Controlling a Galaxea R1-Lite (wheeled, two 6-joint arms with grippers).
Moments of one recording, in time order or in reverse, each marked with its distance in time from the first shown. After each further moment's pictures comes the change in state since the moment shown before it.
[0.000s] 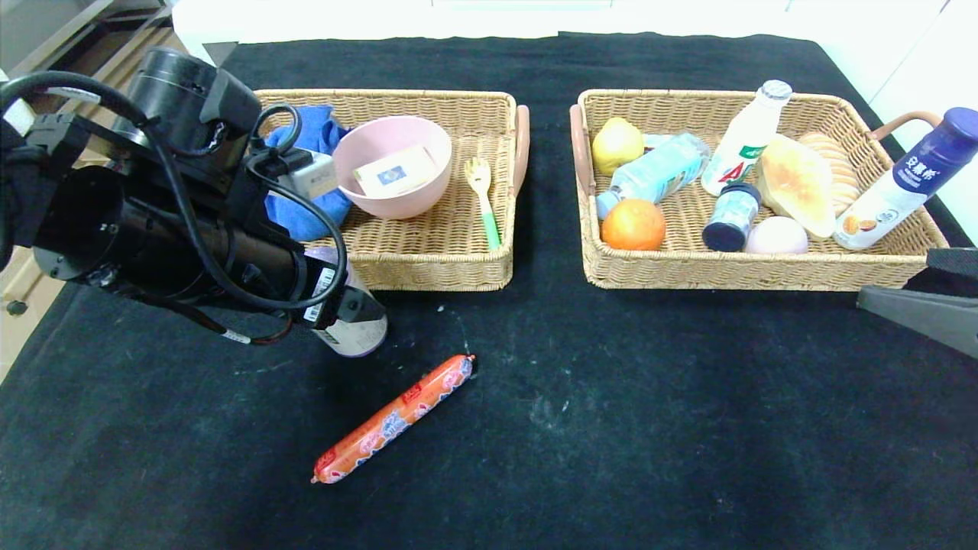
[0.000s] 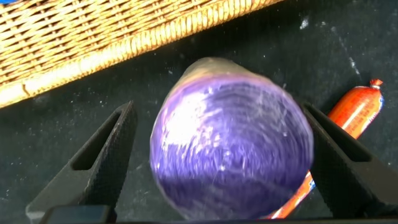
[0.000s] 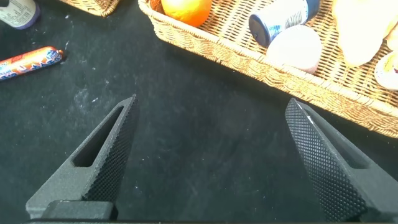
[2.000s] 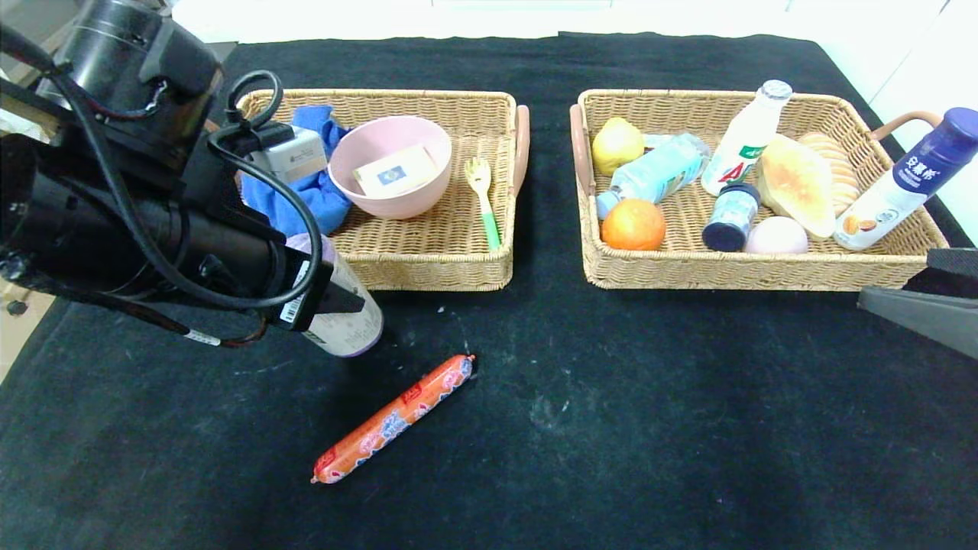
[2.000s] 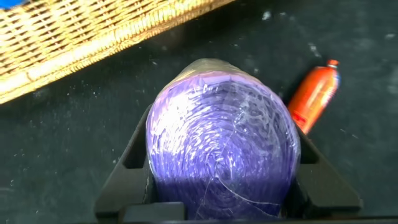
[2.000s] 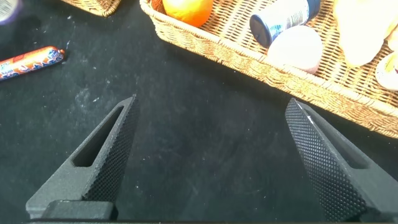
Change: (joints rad) left arm -0.061 -0.071 -0.040 0.094 -0.010 0.001; right arm 0.003 -0.003 0.001 0.001 0.001 0.000
